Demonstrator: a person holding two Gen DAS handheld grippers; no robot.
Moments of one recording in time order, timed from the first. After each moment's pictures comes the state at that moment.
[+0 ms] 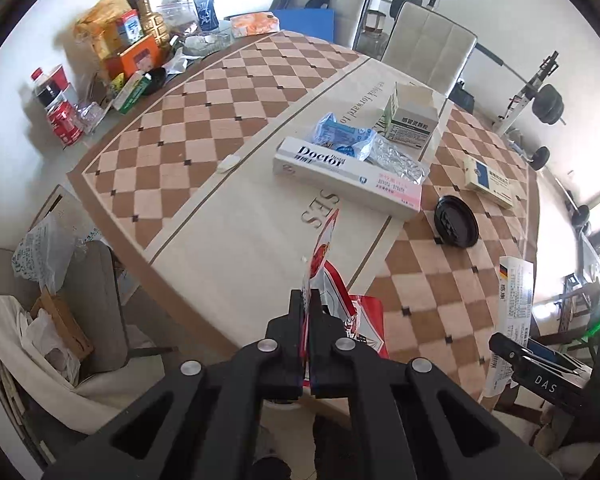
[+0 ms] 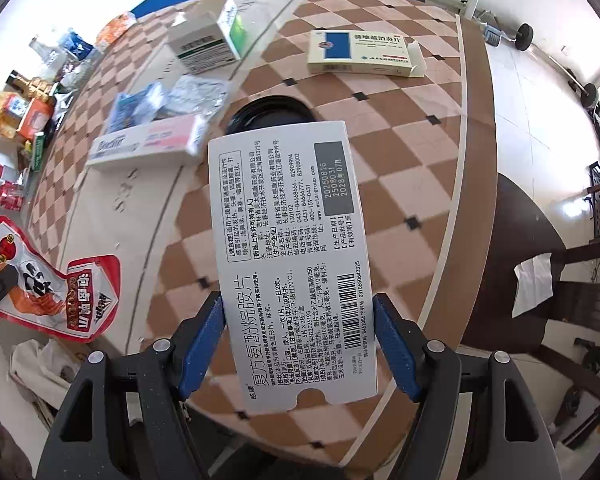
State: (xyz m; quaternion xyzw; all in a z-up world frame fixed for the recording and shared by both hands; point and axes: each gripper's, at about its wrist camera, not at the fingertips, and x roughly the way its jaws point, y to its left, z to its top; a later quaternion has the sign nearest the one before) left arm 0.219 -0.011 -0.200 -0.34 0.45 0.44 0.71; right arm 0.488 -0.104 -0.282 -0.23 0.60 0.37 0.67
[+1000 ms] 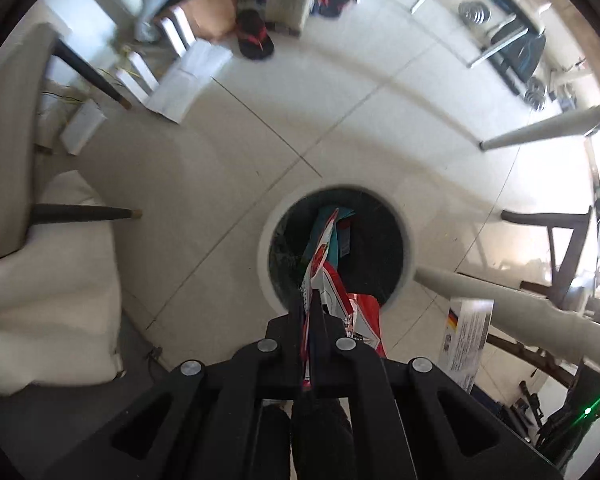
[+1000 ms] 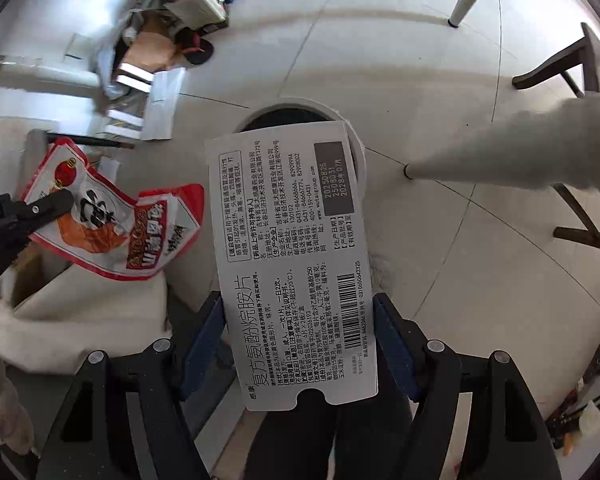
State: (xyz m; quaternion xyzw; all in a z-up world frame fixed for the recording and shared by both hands) left arm 0.106 -0.041 -0.616 -0.49 0.54 0.37 0.57; right arm 0.231 -0.205 -0.652 -0.30 0.70 0.34 0.55
